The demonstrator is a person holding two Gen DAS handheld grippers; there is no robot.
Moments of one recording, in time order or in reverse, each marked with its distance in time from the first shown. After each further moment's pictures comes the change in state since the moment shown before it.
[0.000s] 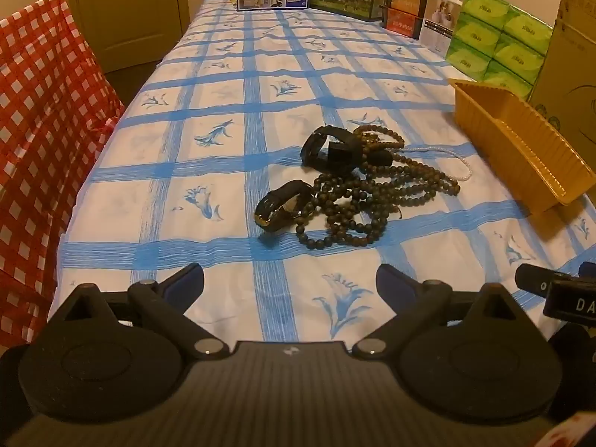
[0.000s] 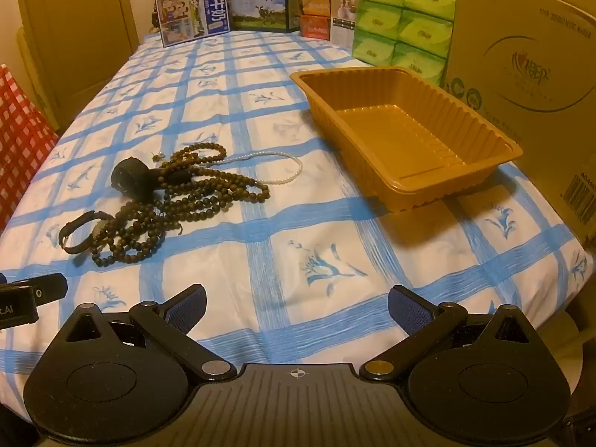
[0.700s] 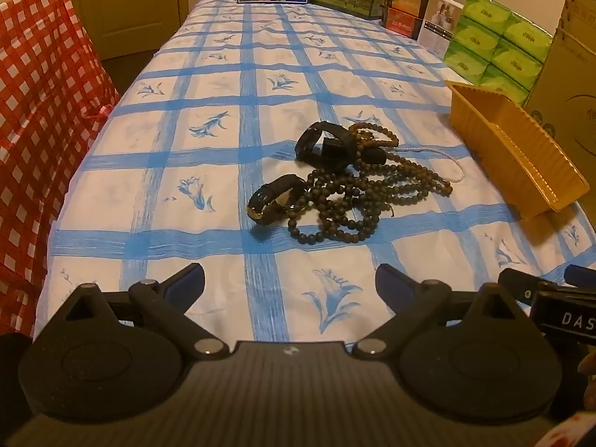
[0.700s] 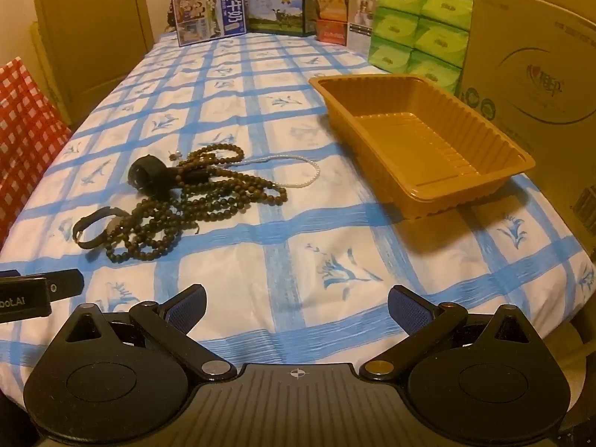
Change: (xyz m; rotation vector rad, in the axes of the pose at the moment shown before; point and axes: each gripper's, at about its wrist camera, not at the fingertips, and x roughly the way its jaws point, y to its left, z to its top) left arm 0.000 0.002 -0.001 -0.039 0.015 -0.045; right arm -0.001 0.010 -0.001 -0.038 -0.013 0.030
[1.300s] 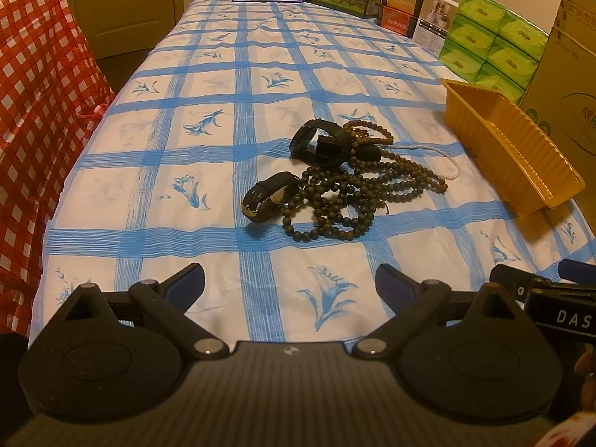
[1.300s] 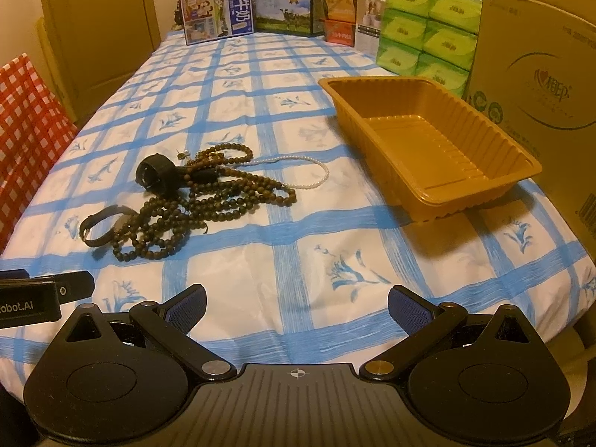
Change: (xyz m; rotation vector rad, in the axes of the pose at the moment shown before) left arm 0.001 0.000 -0.001 0.007 0.003 -0.014; right arm -0.001 0.004 0.003 -0.016 0.002 0.014
